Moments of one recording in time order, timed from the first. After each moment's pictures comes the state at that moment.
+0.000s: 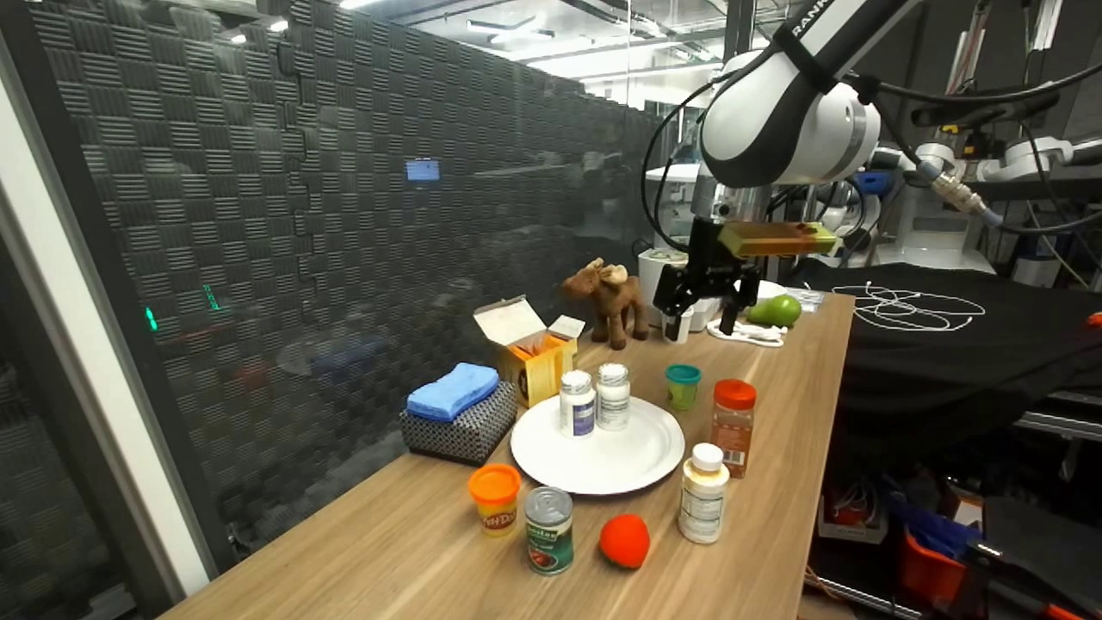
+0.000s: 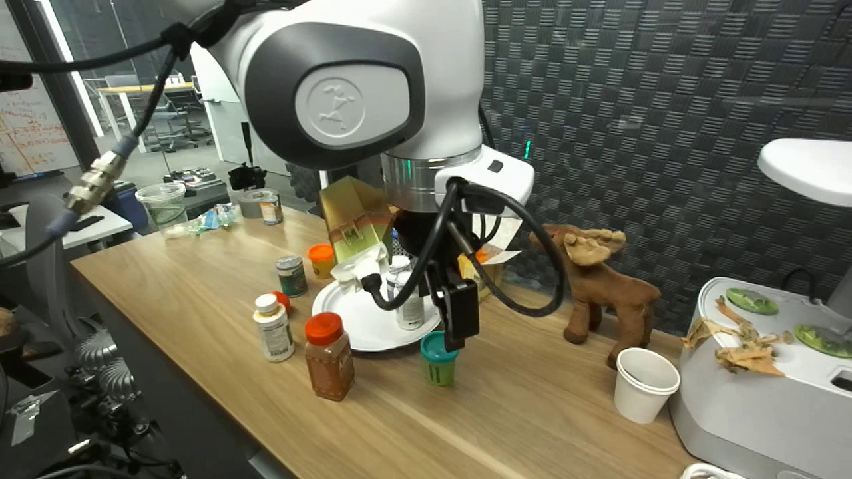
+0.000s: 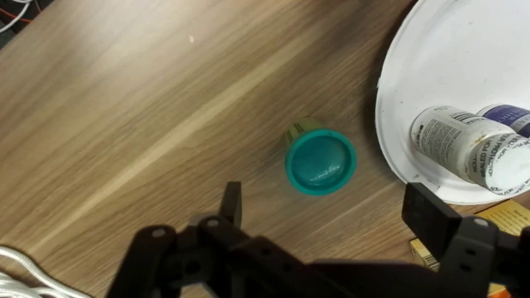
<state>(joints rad) -0.12 0.18 -0.12 -2.24 0.11 2.52 0.14</state>
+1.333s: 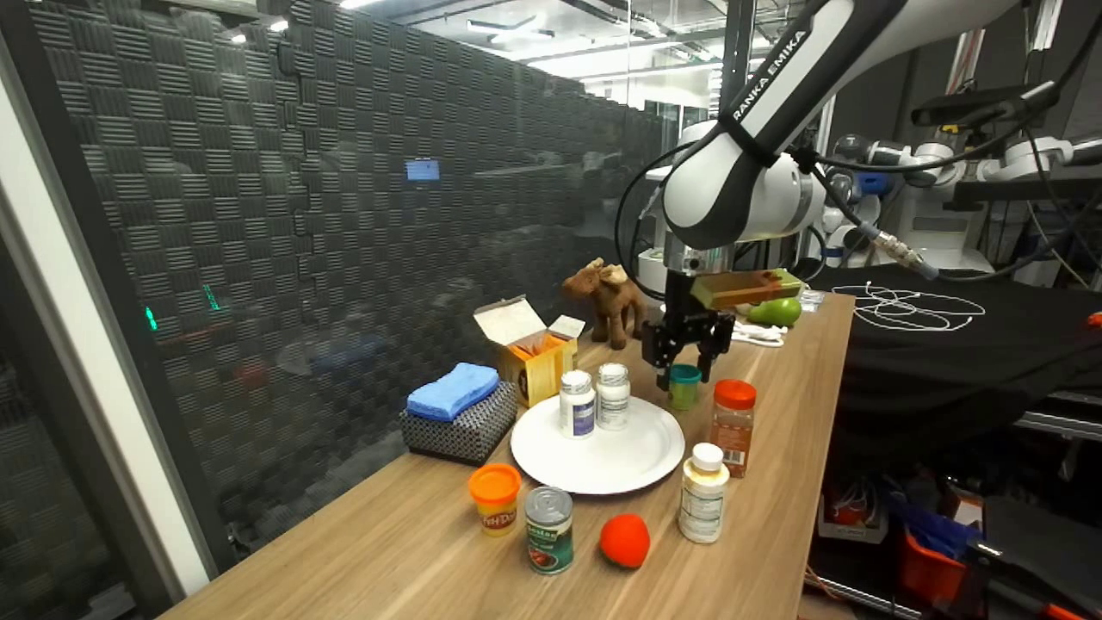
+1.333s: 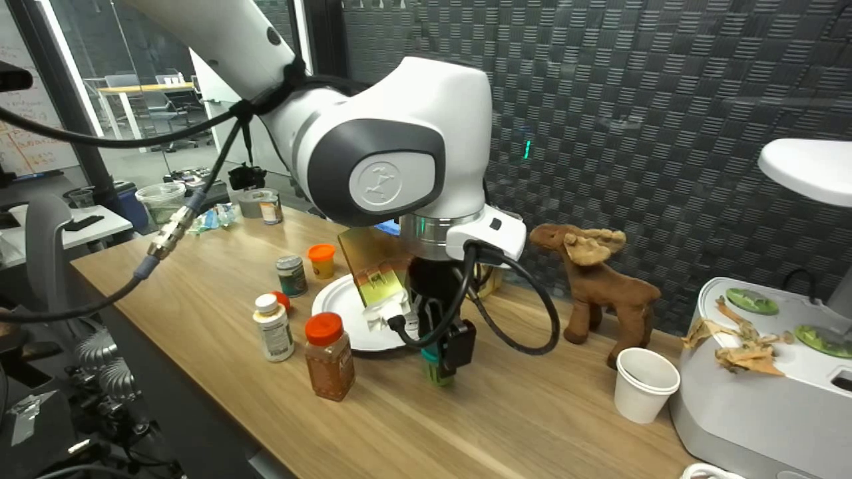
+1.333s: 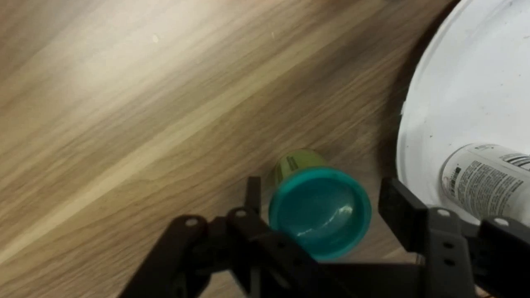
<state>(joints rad) -0.12 0.37 -0.09 -2.14 0.10 2.52 0.13</state>
